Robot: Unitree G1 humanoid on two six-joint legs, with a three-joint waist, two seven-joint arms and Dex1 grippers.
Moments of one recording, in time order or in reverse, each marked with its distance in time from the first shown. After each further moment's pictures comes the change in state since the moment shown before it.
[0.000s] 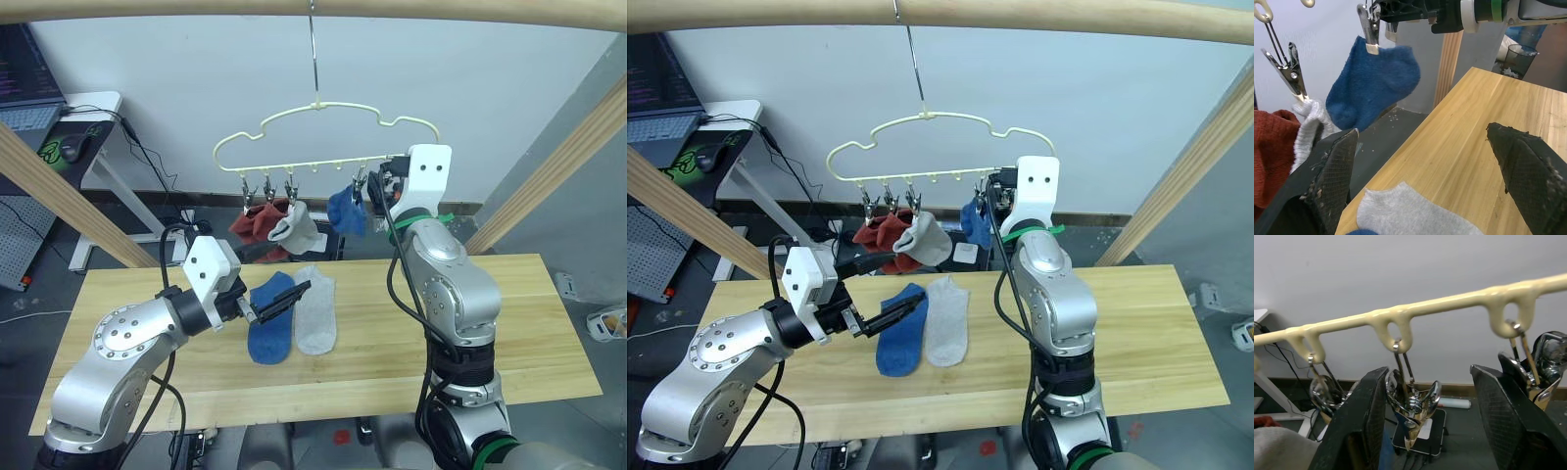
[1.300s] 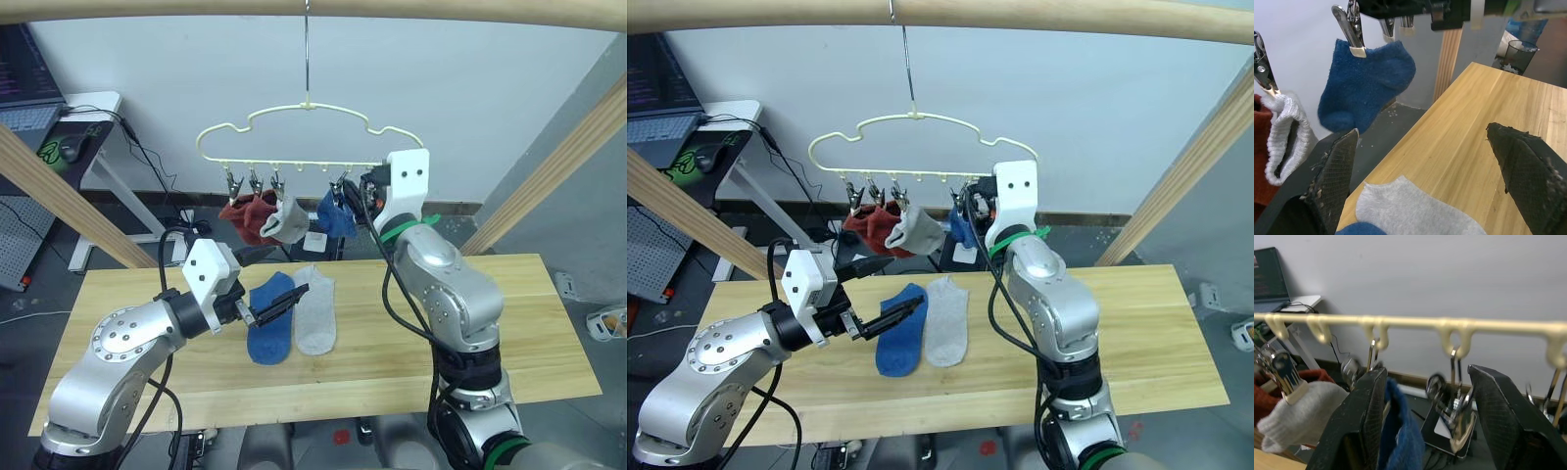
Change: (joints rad) left arm 0.016 0.011 0.003 0.000 0.000 0.003 -0.003; right arm 0.041 -0.071 0.116 -0.035 0.072 0.000 0.056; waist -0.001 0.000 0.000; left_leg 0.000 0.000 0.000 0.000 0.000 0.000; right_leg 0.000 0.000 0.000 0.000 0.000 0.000
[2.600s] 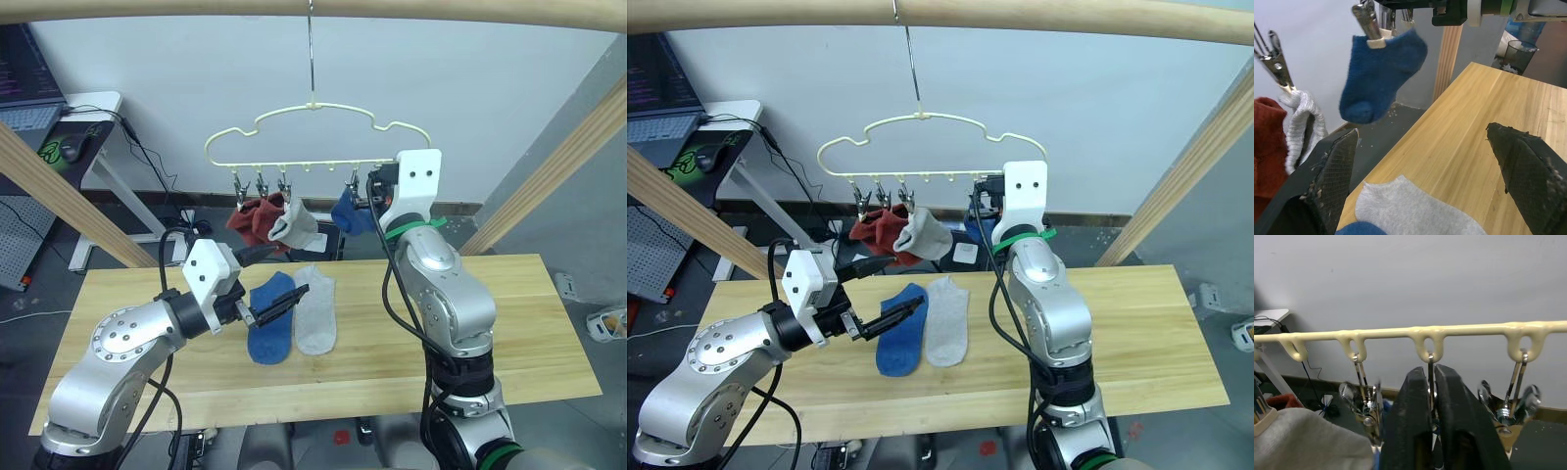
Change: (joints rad) left arm 0.000 0.000 -0.001 0.000 0.000 0.000 -0.001; right arm 0.007 0.056 -0.028 0.005 -0.121 -0.067 -0.013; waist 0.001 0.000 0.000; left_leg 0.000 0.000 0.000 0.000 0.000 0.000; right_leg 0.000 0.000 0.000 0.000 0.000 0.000
